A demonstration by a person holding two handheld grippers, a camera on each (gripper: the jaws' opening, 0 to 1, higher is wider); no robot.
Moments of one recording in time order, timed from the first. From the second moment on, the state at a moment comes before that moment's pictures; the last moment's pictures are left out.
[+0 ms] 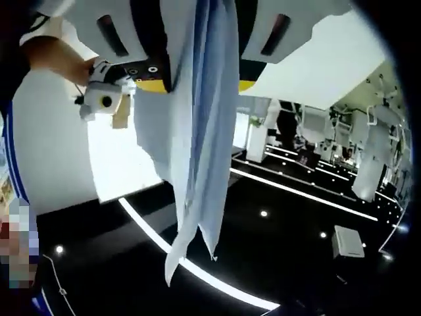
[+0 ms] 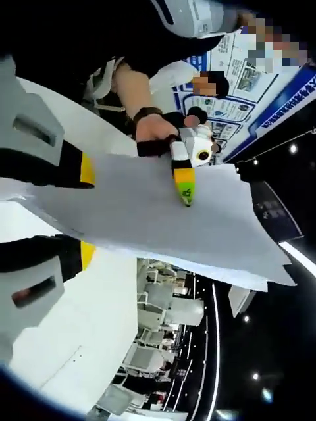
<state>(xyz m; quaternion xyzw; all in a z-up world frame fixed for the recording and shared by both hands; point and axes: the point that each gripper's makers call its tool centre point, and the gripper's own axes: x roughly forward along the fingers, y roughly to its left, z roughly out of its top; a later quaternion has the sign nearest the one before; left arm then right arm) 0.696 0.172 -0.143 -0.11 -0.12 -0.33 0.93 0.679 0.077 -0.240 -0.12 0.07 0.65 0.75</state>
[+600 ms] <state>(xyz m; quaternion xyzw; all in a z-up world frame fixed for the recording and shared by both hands) 0.680 0.172 -0.118 -0.14 -0.15 -0.37 0.90 0.687 0.086 -0.251 -0.07 0.10 0.64 0.76</state>
